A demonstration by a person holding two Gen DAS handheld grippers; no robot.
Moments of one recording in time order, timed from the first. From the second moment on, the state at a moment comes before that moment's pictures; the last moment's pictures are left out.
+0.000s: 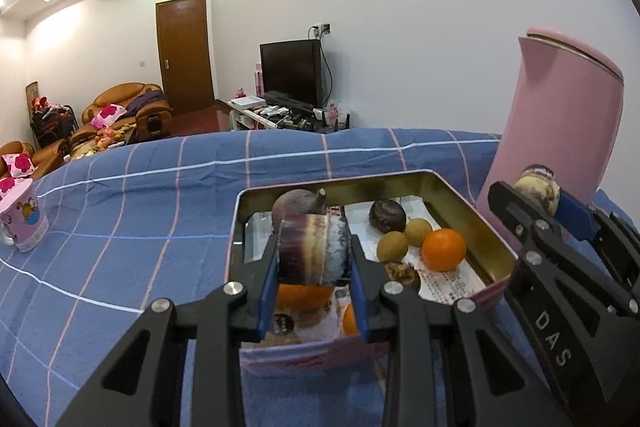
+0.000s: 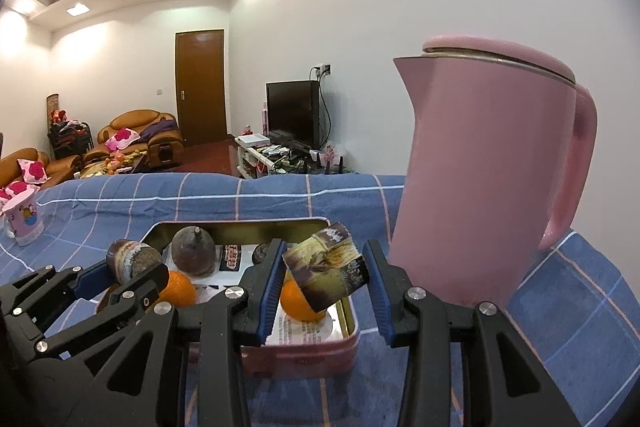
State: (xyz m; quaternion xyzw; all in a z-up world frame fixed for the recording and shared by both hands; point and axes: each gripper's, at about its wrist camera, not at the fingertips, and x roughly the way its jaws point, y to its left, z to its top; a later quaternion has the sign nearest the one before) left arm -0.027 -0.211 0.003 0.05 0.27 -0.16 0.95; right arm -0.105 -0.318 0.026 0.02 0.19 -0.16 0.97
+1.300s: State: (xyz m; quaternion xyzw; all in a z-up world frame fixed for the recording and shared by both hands) left arm 0.024 -0.206 0.004 0.02 0.27 -0.14 0.95; right arm -0.037 -0.327 0.029 0.04 0.21 -0.11 0.97
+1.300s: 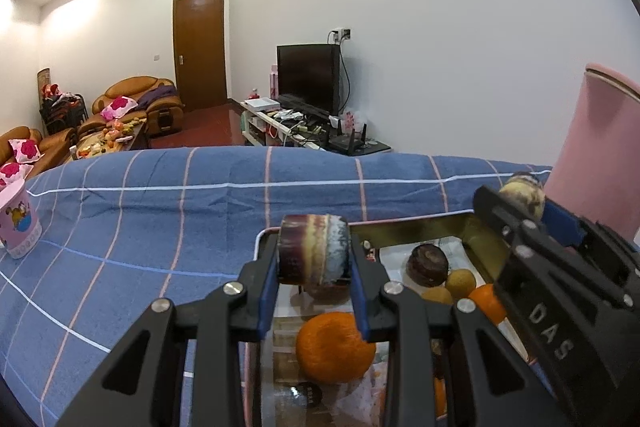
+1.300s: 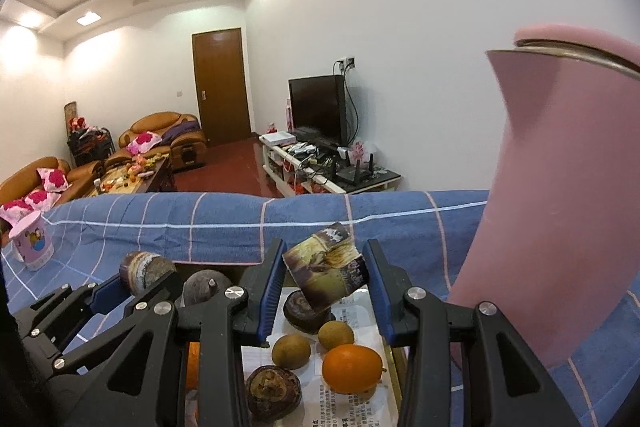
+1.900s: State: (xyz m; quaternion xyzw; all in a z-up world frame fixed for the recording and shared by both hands) left arm 0.038 -0.200 -0.002 0.00 0.30 -0.14 0.94; right arm -0.002 -0.329 0.010 0.04 0.29 -0.06 0.96
